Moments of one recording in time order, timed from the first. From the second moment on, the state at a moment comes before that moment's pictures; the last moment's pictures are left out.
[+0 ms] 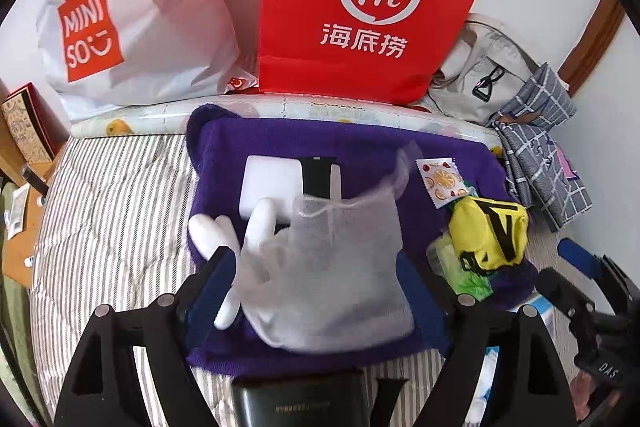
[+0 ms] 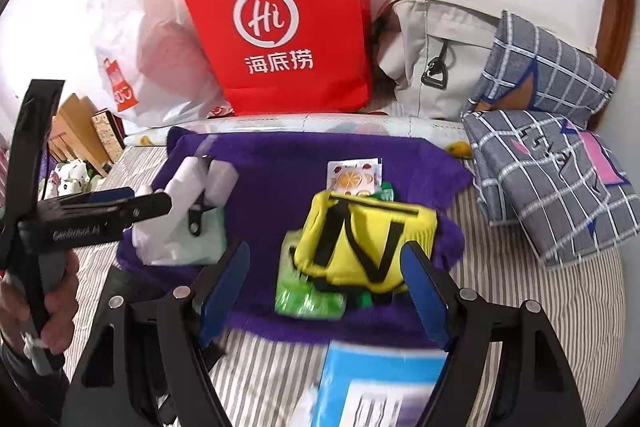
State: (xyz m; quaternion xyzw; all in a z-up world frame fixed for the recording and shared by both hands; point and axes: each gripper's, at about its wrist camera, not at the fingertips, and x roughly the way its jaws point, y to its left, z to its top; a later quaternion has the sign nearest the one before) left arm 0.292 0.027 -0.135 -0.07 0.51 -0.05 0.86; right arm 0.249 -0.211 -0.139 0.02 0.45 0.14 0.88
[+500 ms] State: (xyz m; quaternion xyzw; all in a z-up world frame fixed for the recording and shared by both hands) left arm 0.238 0.052 -0.121 -0.09 0.50 -0.06 0.86; right arm 0.161 -0.197 -0.158 0.00 0.47 0.14 0.87
